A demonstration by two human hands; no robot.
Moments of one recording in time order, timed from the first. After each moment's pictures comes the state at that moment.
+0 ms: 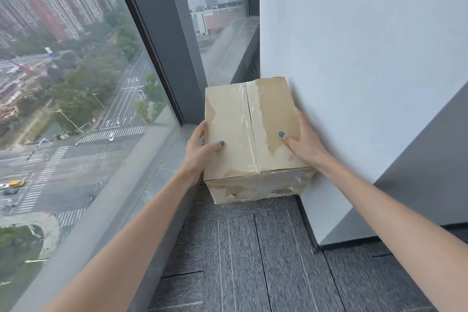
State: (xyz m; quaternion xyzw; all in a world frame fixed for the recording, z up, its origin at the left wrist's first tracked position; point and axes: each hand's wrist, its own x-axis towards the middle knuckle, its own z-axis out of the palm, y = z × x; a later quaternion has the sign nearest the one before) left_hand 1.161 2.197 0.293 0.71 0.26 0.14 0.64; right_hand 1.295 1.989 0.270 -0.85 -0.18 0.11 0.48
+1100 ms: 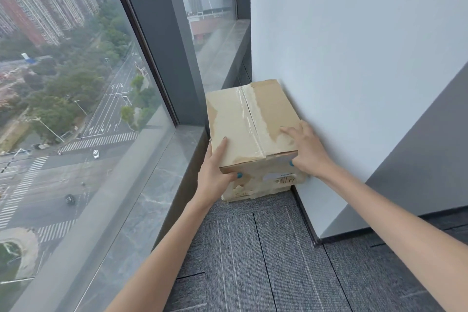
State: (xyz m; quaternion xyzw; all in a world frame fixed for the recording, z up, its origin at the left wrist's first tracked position) left_hand 1.140 2.189 0.225 0.86 0.17 0.12 0.47; right_hand 1.261 1.979 0.261 -0.94 -0.22 0.08 0.26
